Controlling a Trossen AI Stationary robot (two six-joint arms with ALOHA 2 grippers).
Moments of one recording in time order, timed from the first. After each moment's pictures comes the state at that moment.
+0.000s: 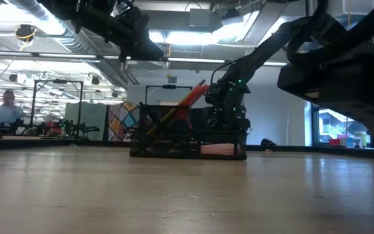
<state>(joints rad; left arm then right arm) 0.52 1.18 0.81 0.11 -0.01 -0.07 -0.79 2.31 1.79 -0.82 -0.23 -1.09</state>
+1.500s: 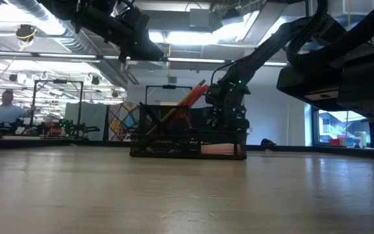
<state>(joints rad) 0.52 1.18 0.81 0.10 -0.01 -0.08 -0.79 2.31 1.79 -0.80 -0.26 -1.10</state>
